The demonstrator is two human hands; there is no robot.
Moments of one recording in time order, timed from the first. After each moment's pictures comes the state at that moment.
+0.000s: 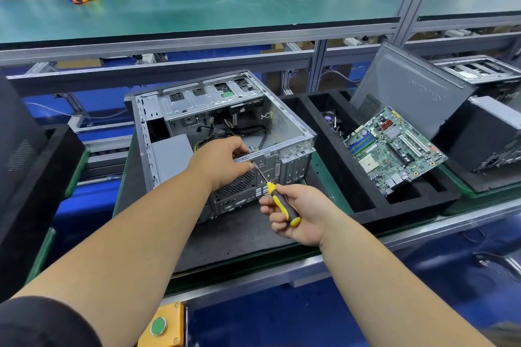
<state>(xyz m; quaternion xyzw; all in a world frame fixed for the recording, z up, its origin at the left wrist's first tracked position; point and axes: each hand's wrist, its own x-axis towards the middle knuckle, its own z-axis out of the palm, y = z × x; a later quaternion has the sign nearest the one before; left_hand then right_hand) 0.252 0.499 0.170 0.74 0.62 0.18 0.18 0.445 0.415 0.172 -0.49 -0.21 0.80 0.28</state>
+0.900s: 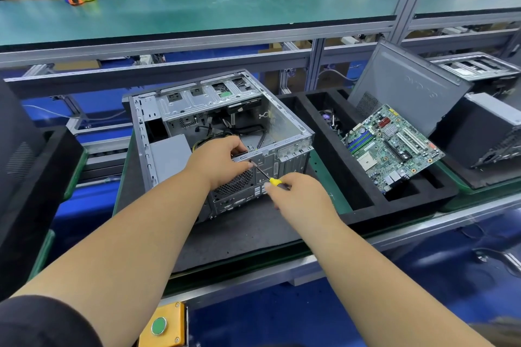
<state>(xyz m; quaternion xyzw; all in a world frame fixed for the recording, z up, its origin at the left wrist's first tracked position) 0.251 0.500 0.169 0.74 0.62 0.18 0.18 0.439 0.406 0.180 -0.69 -0.61 0.30 0.25</state>
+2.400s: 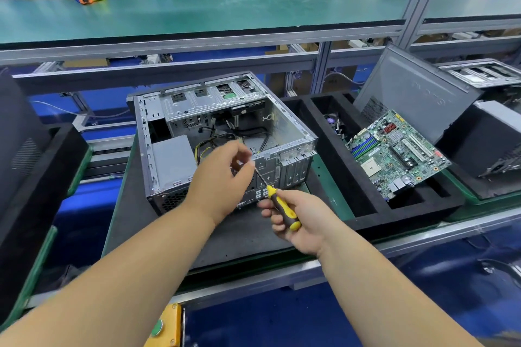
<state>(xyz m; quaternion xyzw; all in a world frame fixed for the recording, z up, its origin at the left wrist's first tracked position) 0.272 0.440 0.175 0.69 0.57 0.40 0.19 0.442 0.408 0.170 -0.51 -0.21 0.76 0.35</state>
